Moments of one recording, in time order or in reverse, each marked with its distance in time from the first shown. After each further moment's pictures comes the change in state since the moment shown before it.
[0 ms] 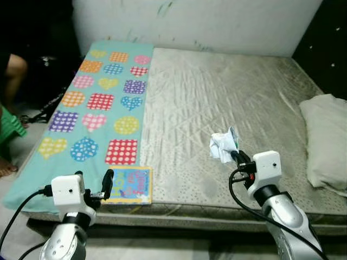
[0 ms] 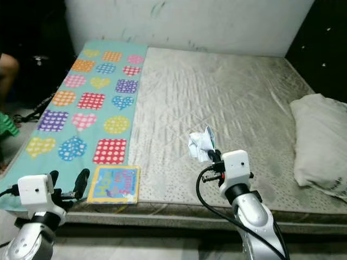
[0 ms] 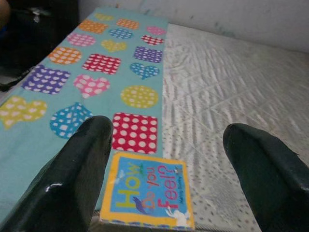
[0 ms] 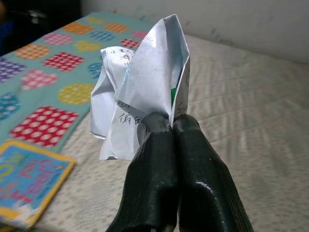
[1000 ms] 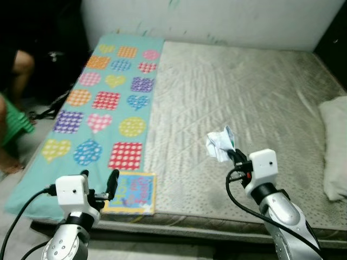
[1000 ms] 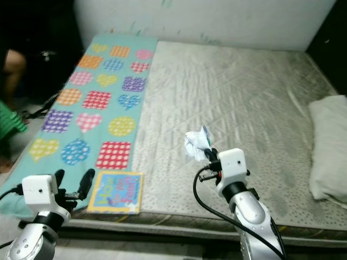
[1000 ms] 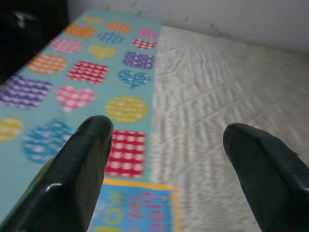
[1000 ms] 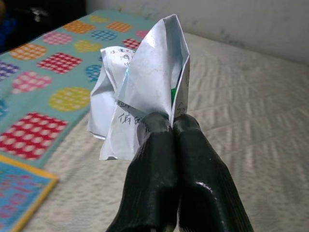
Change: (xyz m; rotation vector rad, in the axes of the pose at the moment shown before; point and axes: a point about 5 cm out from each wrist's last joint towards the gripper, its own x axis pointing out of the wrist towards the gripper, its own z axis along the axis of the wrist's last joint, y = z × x) left arm 0.001 -0.002 0.001 0.000 -0.011 -0.032; right arm 0.001 0.000 -0.001 -0.018 -0.001 0.015
